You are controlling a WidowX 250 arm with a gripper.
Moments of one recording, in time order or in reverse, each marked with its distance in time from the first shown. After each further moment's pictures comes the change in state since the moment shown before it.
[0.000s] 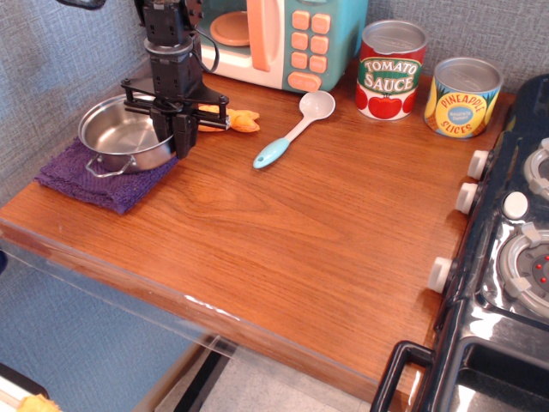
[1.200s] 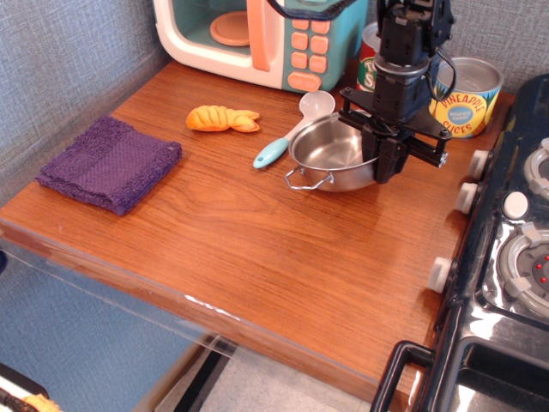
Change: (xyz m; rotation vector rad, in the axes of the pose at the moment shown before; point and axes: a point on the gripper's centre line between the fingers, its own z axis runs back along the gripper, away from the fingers) arm 0.004 -0.205 0.013 -0.035 -0.049 -0.501
